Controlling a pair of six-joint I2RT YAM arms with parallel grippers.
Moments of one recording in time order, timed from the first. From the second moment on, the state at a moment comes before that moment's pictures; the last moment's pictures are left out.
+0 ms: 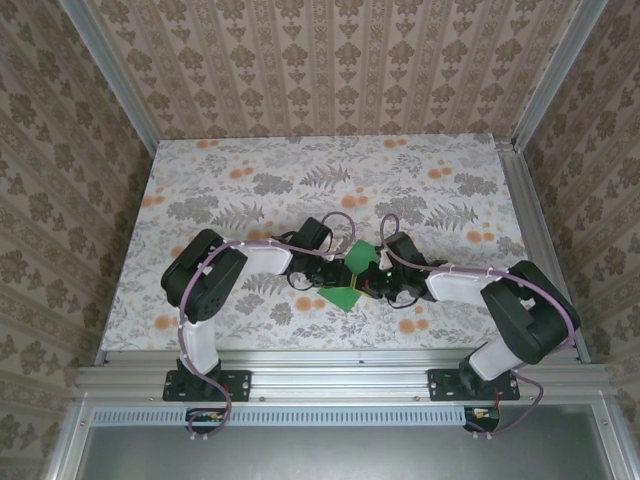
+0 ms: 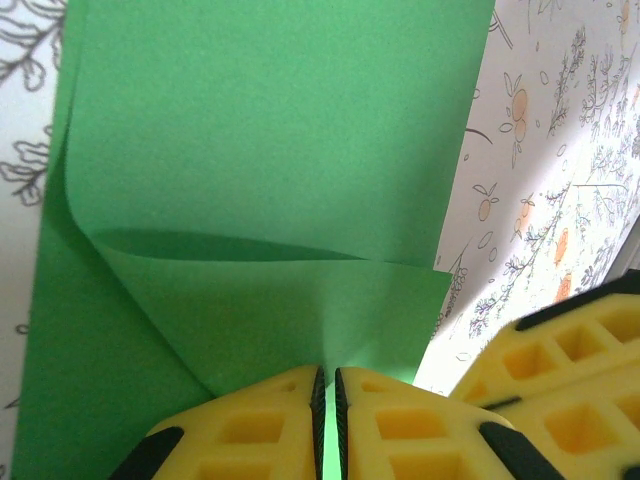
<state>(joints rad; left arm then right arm) -0.75 1.90 0.99 -0.12 0.62 -0.57 0.54 1.55 0.60 0.04 -0.48 0.97</state>
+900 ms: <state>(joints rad) -0.71 1.90 0.99 -0.12 0.62 -0.60 0.51 1.65 0.66 -0.02 -0.48 0.80</state>
